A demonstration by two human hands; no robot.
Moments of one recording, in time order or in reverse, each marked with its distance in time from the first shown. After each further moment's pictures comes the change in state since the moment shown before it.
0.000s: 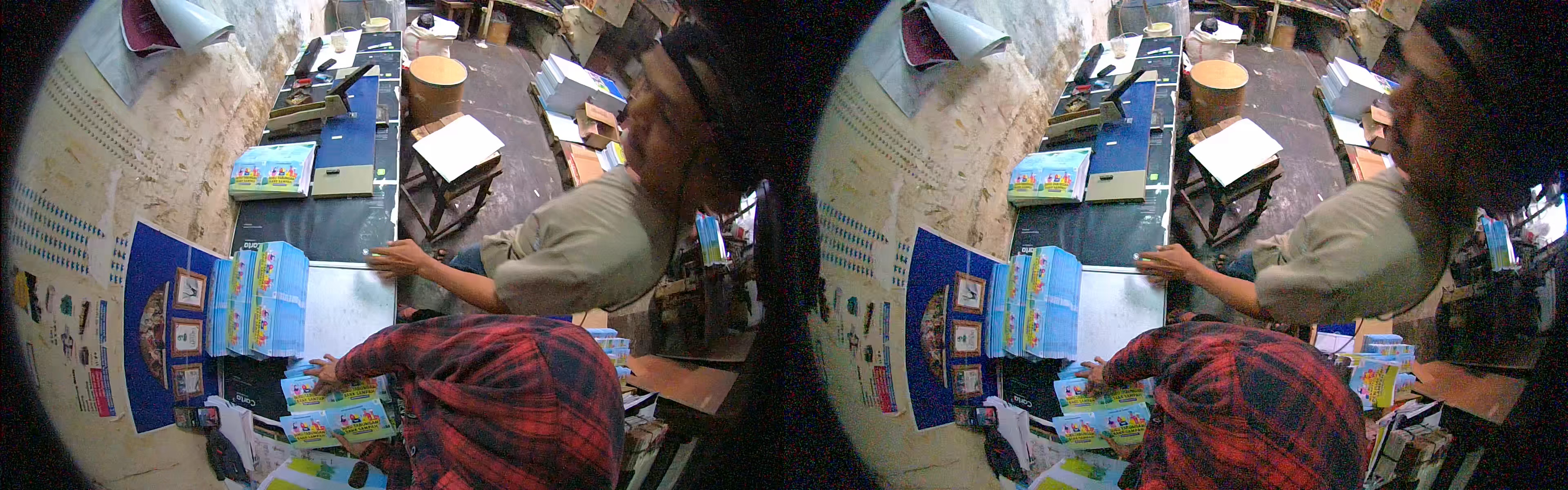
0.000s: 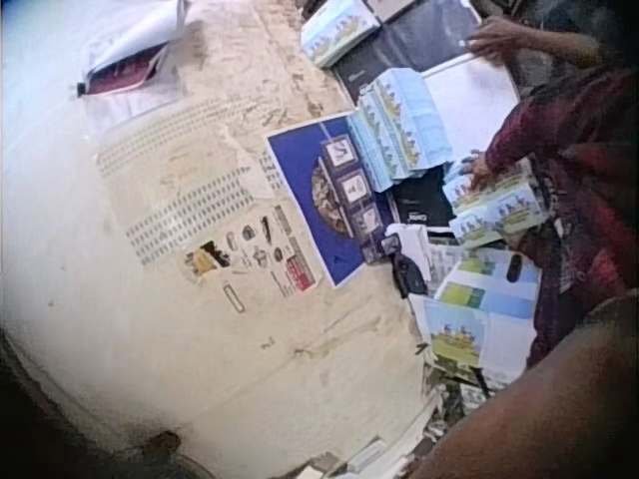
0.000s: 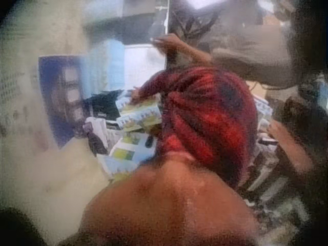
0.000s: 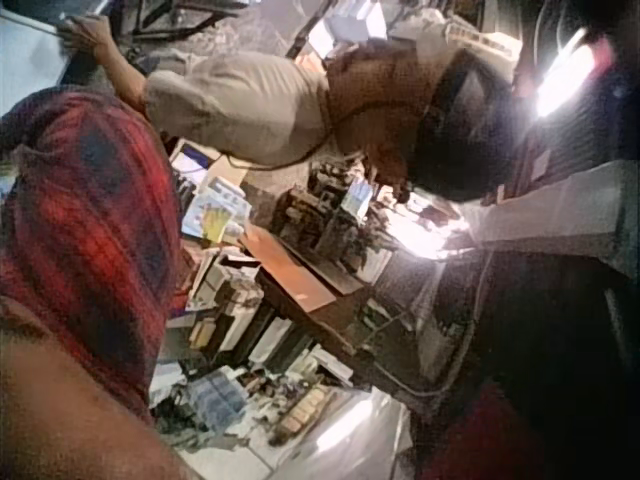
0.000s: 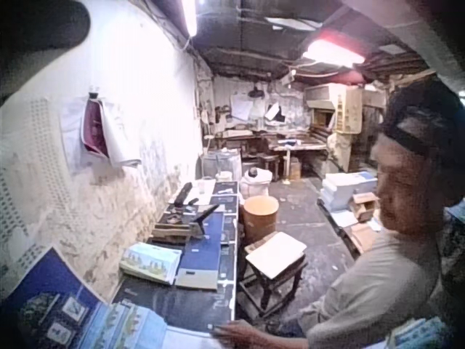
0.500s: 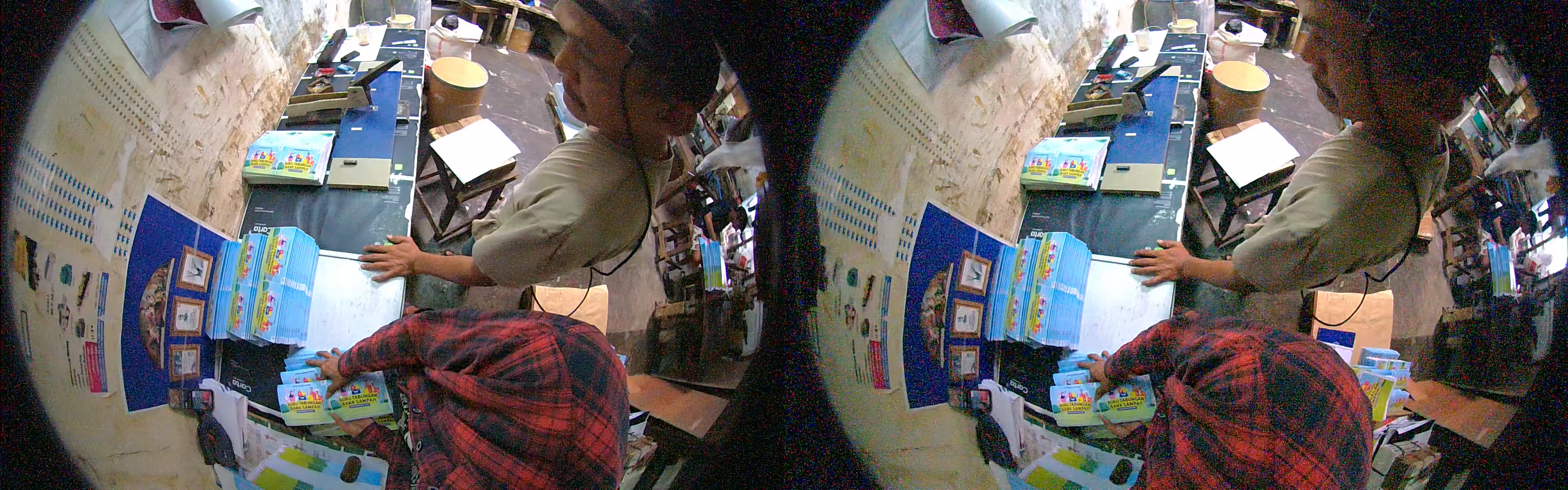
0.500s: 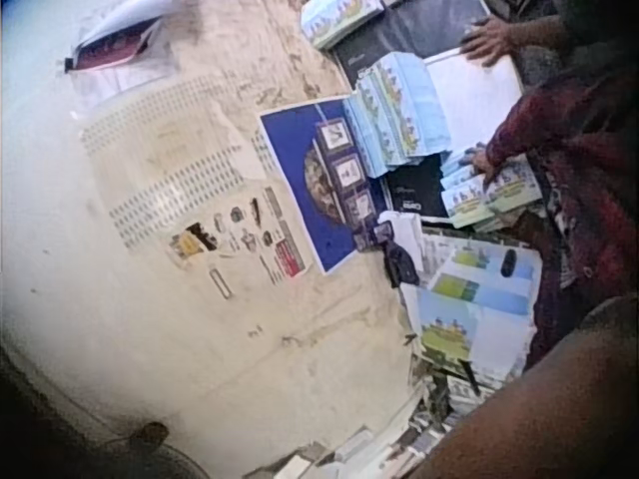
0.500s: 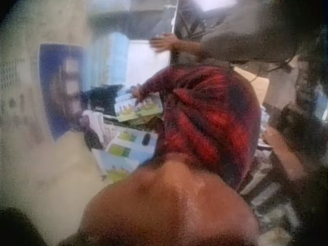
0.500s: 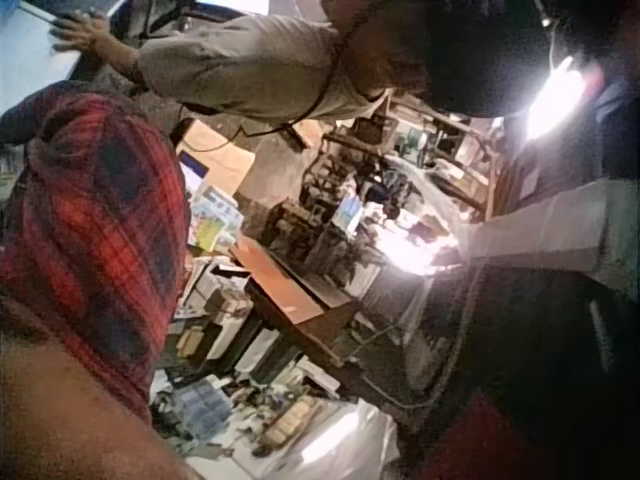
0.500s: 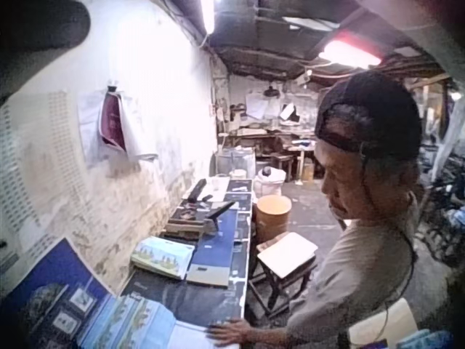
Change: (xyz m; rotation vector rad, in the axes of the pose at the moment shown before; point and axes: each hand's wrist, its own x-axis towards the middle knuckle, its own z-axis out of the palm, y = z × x) left_hand -0.036 -0.029 -0.024 -0.159 -0.016 0.099; right_hand -0.024 -0.077 0.014 -0.017 0.354 -0.101
